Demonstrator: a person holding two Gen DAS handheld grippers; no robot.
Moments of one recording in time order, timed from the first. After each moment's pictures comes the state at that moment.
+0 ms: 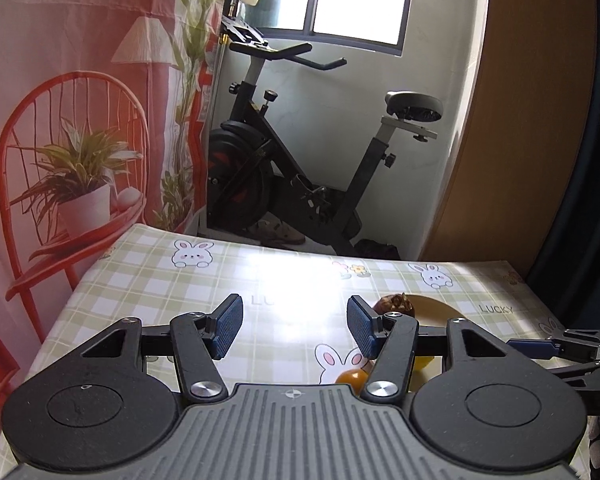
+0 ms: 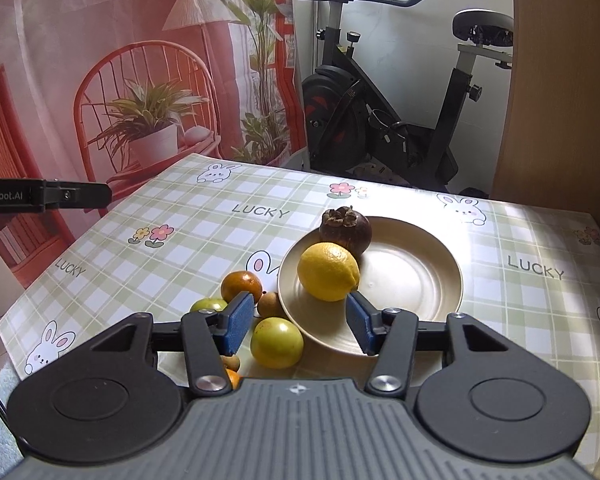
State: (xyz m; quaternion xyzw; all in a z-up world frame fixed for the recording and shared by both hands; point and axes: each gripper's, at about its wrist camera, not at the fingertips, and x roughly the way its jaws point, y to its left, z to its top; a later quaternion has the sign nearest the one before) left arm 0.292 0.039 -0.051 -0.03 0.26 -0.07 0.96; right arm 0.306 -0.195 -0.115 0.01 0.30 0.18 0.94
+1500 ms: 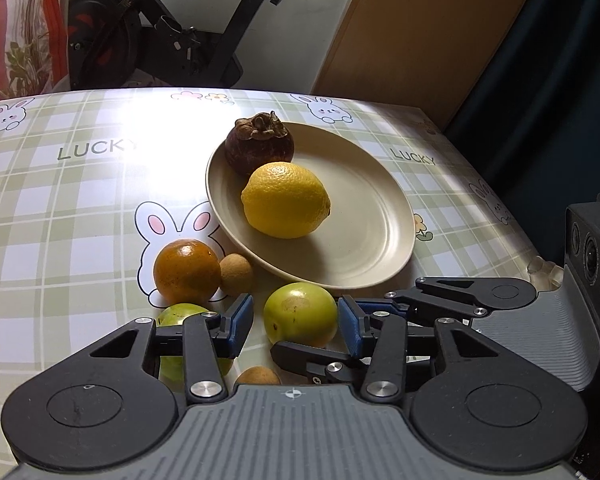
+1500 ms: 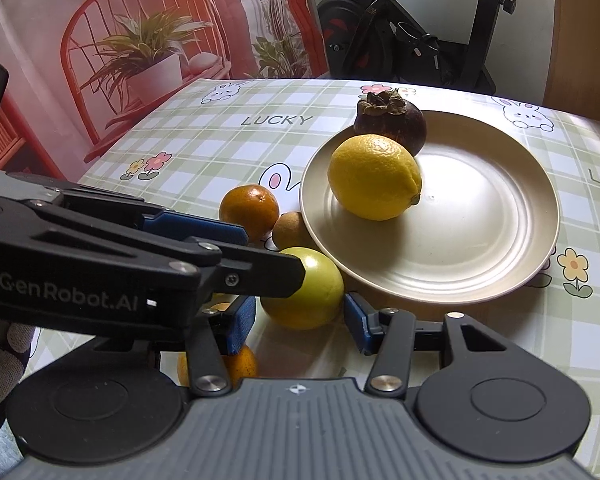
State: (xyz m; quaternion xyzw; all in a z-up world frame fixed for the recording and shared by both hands) left arm 0.352 -0.048 -0.179 -0.03 0.45 -0.26 0.85; right arm 0.354 -0.168 -0.202 0.04 0.40 0.21 0.89
